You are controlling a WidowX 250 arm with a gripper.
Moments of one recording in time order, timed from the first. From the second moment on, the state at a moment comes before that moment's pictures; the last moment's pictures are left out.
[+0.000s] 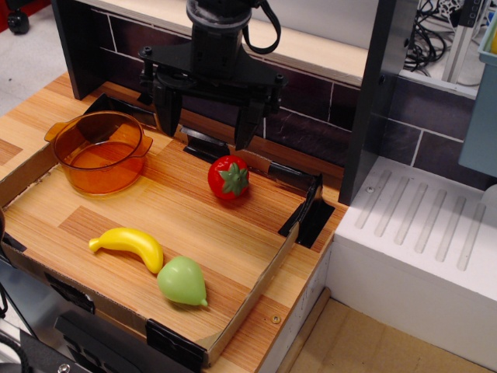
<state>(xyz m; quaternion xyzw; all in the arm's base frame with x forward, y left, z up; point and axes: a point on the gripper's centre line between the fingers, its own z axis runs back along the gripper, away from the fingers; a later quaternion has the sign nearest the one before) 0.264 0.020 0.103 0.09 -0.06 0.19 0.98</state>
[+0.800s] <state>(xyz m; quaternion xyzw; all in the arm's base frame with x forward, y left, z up) 0.219 0.047 0.077 0.10 -0.08 0.38 0.92</state>
